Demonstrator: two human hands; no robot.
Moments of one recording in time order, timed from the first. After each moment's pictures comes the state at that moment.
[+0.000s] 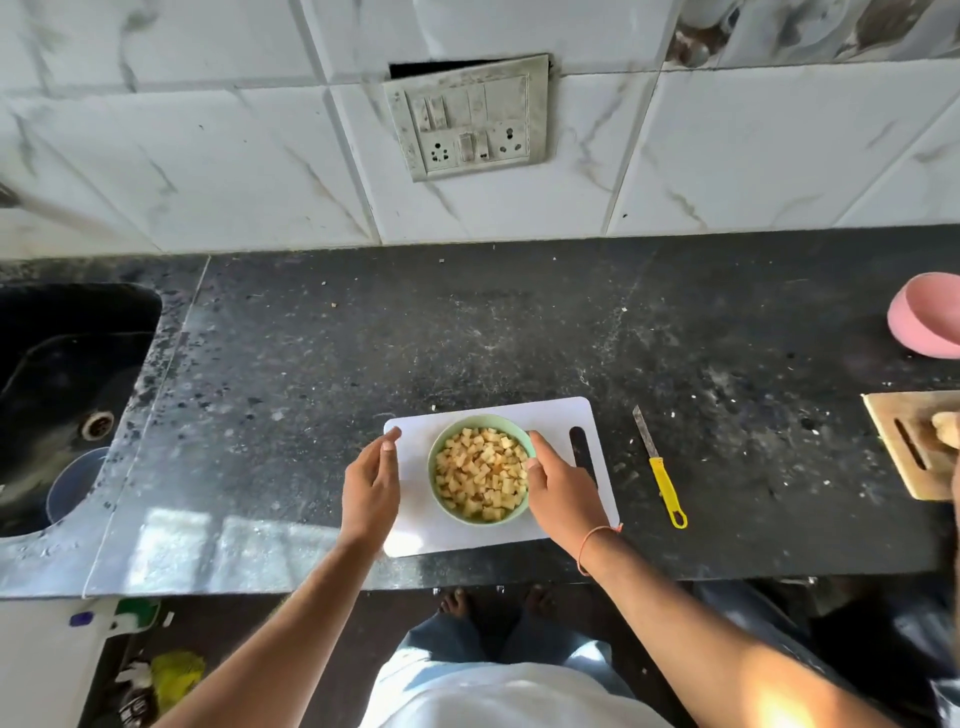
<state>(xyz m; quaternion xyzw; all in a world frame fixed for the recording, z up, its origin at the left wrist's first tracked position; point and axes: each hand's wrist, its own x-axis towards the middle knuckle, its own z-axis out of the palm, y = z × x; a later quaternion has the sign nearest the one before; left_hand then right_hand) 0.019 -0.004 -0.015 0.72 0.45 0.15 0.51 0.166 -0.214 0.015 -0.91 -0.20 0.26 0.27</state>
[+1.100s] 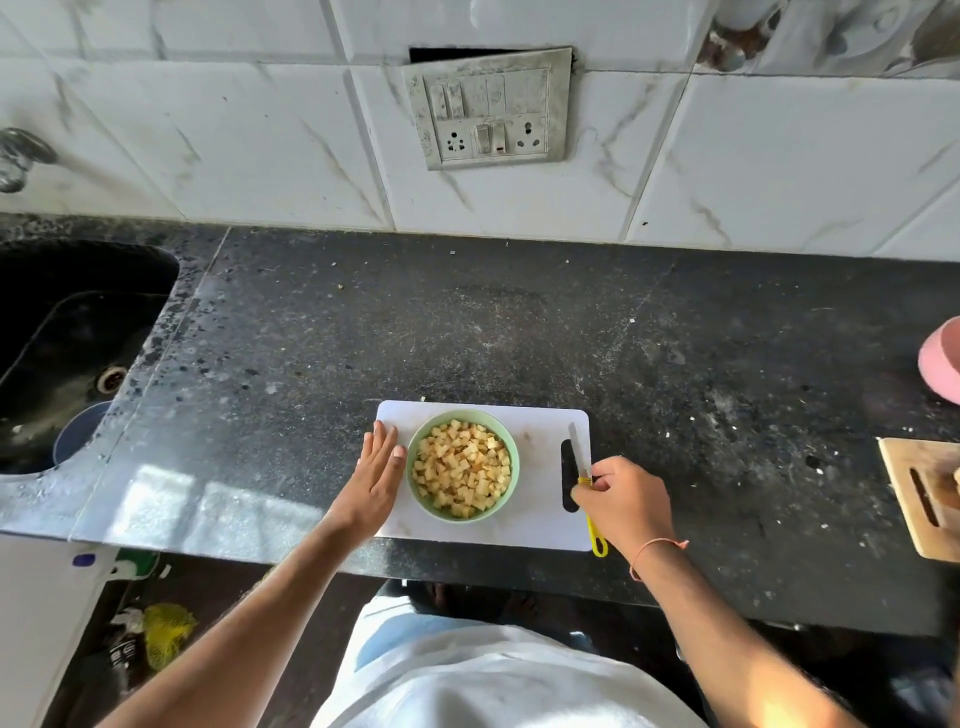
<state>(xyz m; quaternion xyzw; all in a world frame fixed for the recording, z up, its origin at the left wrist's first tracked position) 0.017 -0.015 -0.042 0.79 0.37 -0.04 0.48 0.238 -0.289 0.013 -0.93 -0.15 0.24 0.24</state>
